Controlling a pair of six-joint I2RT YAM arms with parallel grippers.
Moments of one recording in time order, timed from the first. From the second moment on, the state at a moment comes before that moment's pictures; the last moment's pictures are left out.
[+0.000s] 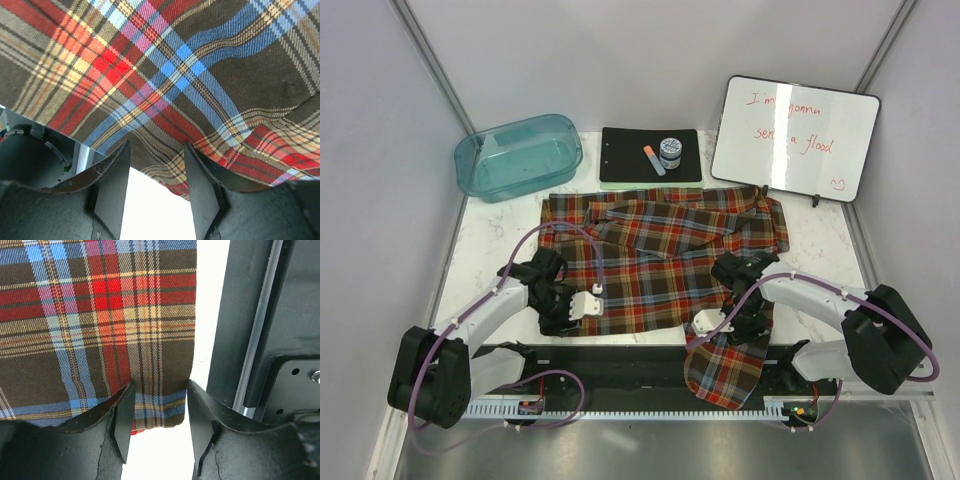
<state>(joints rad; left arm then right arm) -0.32 1.13 0.54 -0.90 0.39 1.19 0.67 1.33 0.70 -1.10 -0.25 -1.27</state>
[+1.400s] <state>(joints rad) -0.41 0.98 0.46 -0.92 0.33 1.31 0.68 1.25 0.64 -0.99 -0.17 -1.20</state>
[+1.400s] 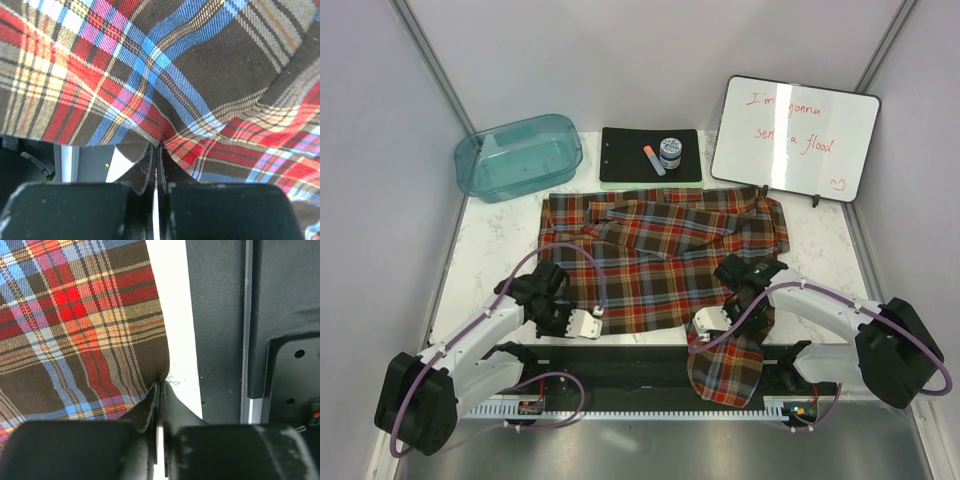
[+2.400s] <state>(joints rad) -0.17 1.22 0.94 -1.04 0.43 1.31 0.37 1.38 1.15 -1.22 -0.19 -1.38</state>
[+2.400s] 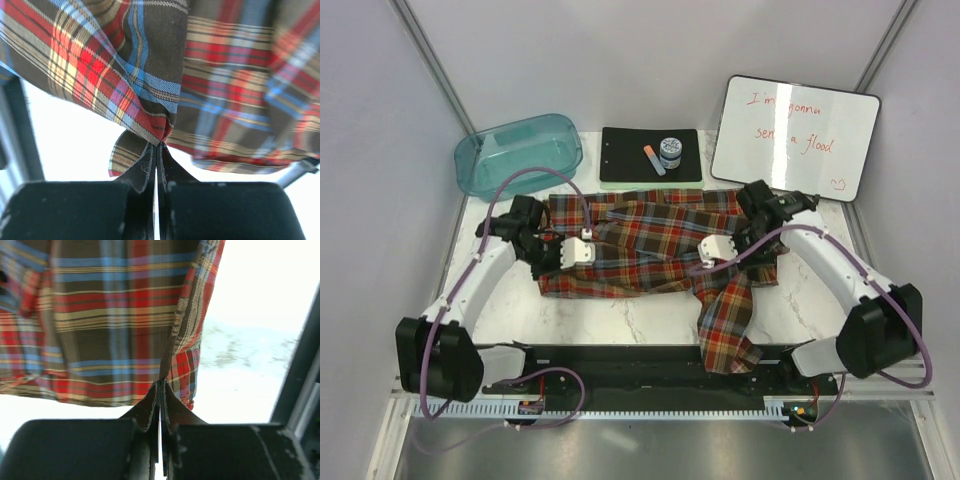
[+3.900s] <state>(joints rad) -0.07 1.75 1.30 -0.79 0.42 1.31 0.23 2.06 1.78 -1.23 -0.20 -1.44</state>
